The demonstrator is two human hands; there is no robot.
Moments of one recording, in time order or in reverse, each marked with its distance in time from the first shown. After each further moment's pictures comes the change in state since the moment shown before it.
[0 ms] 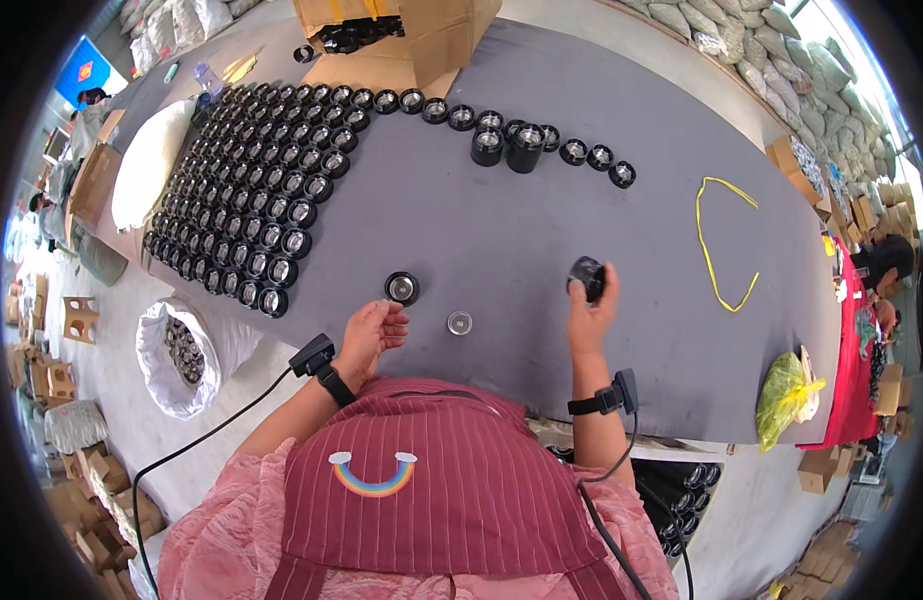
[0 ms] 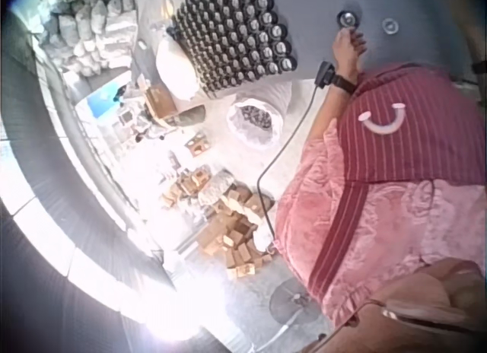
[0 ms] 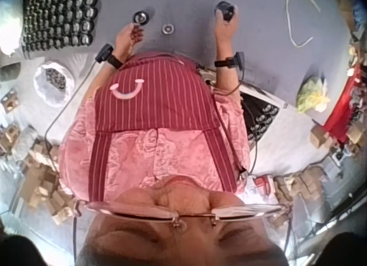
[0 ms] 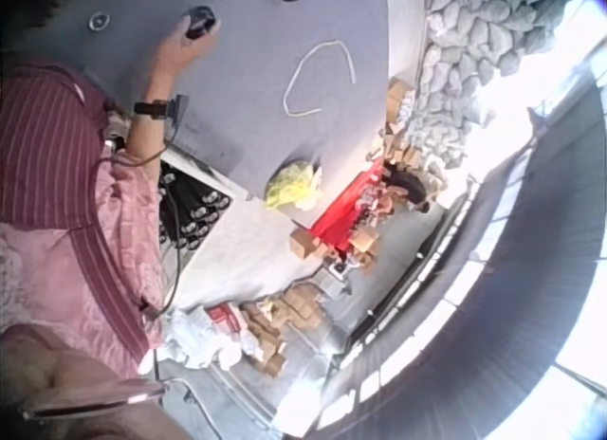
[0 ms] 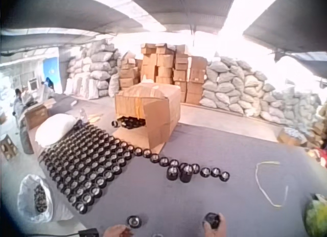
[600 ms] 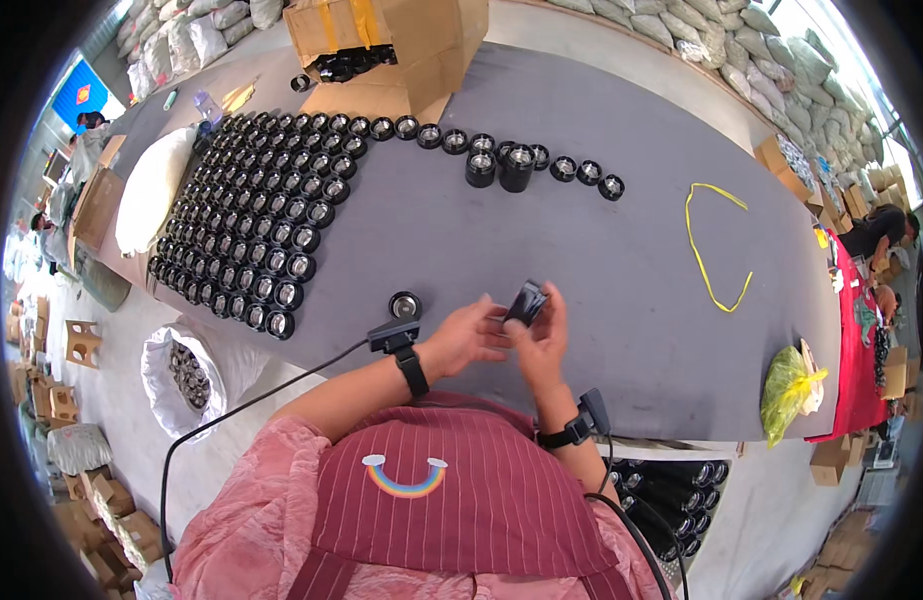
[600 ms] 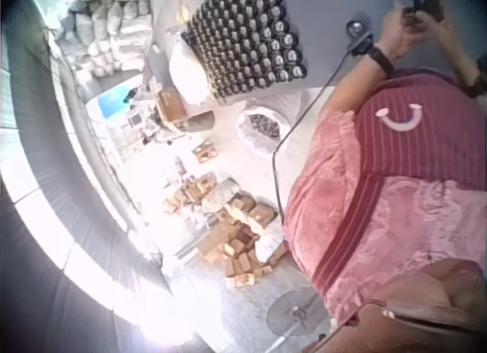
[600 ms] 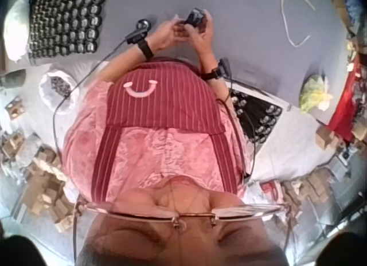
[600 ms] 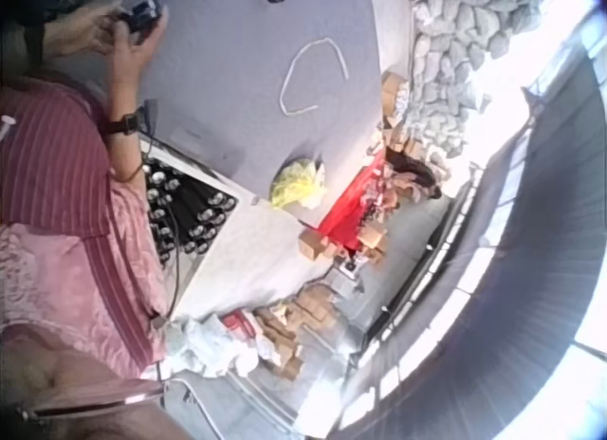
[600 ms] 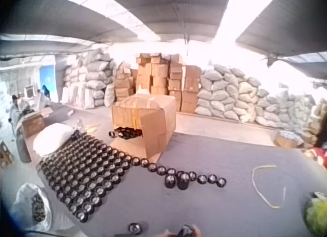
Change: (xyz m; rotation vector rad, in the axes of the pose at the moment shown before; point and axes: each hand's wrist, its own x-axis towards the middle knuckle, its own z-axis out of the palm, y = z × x) left_hand 0.010 0.023 0.121 -0.134 -0.575 -0.271; right_hand -0.049 -0.076 0.032 0.616 -0.183 0.085
